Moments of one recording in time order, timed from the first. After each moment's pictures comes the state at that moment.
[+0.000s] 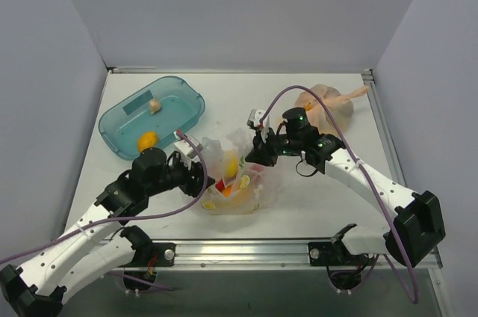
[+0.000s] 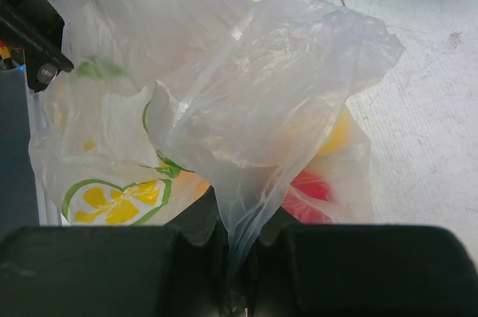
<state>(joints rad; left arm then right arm) -0.69 0.70 0.68 -0.38 0.24 -0.17 0.62 1.28 0.96 -0.29 -0.65 -0.27</state>
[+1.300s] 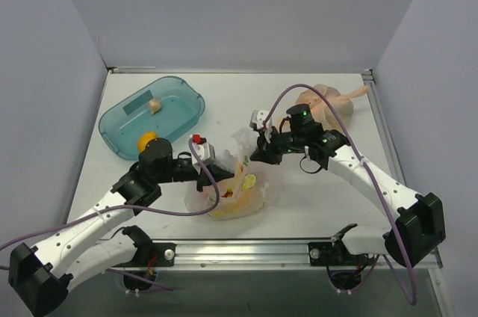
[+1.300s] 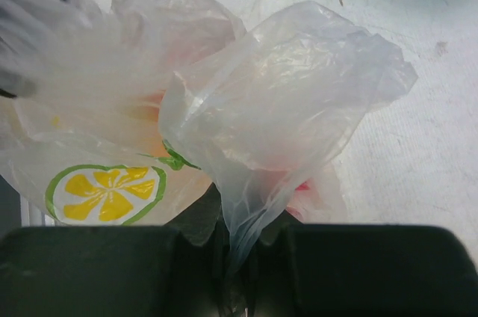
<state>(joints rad) -0.71 0.86 0.67 0.03 0.66 0.03 0.57 1.29 1.00 -0.40 -0.69 -0.42</state>
